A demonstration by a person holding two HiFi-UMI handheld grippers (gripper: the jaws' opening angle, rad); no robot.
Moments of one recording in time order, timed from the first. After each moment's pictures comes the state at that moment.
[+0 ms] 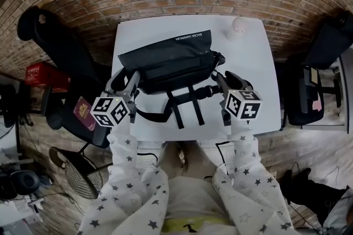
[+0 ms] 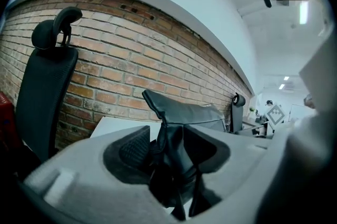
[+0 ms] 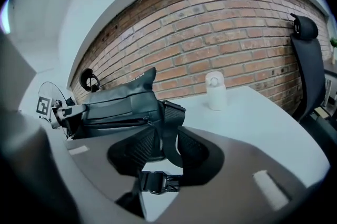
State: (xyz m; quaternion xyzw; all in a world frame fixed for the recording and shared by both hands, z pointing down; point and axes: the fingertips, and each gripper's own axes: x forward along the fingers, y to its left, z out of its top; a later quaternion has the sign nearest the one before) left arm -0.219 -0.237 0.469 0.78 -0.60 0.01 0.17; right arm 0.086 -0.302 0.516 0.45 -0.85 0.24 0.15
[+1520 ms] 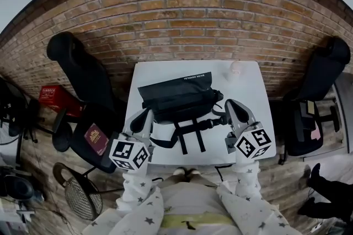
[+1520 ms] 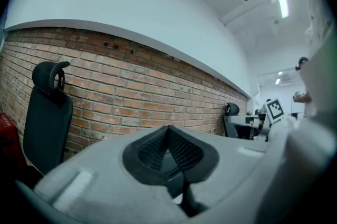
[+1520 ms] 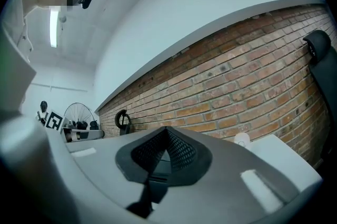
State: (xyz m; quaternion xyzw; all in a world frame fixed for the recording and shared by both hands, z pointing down) left arm -0.152 -0.166 0.354 0.78 -0.62 -0.02 0.07; right arm 0.085 -0.251 0.344 0.36 -0.92 0.11 -0.06
